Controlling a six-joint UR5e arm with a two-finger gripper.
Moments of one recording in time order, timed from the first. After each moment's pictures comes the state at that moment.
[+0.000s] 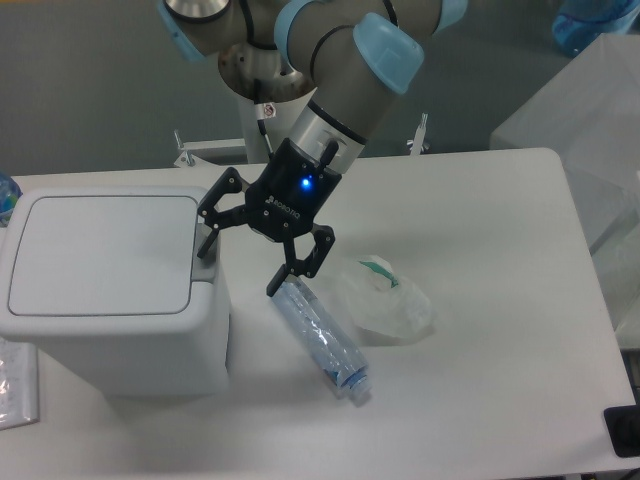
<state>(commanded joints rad) 2.51 -1.70 -1.75 -0.93 0.71 0.52</state>
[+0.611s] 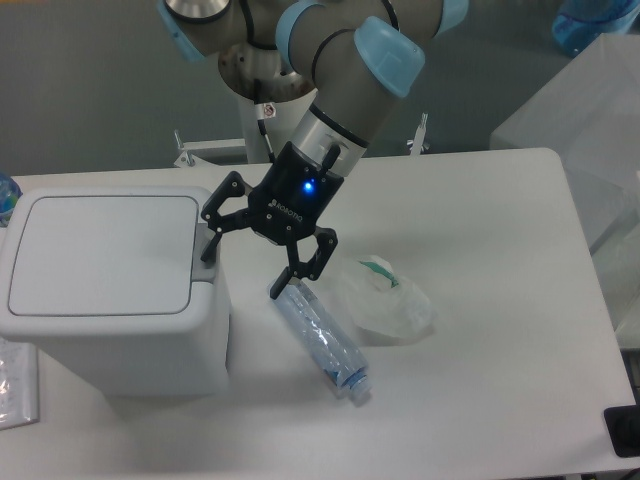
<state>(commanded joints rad) 2.51 -1.71 -1.75 -0.93 0.72 0.52</state>
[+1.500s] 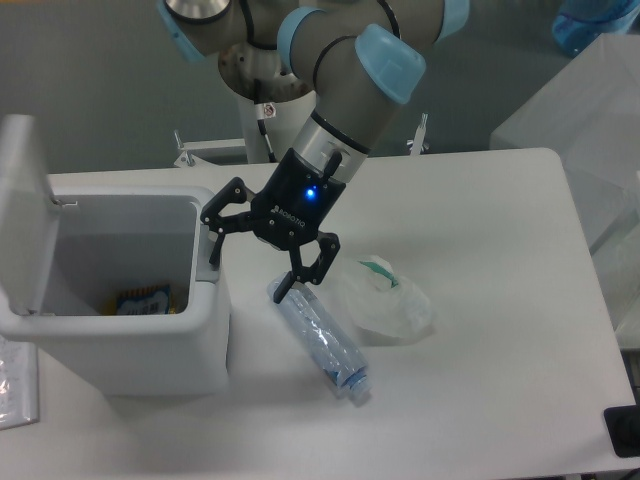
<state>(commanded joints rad) 2.53 -1.72 -1.73 -0.92 0.73 0.51</state>
